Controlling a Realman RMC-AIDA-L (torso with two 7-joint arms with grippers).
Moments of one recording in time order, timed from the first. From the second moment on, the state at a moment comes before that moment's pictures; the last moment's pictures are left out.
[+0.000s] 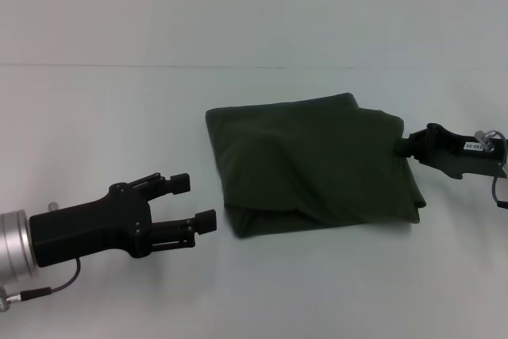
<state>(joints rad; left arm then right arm) -0.43 -2.16 0.49 0.71 2.02 1.73 -1.42 0.70 2.00 -0.61 -0.39 -2.11 -1.04 2.37</state>
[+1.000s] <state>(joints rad) -0.42 -2.16 0.49 0.72 2.02 1.73 -1.41 0.68 1.98 -0.58 -0.39 -2.11 -1.06 2.40</state>
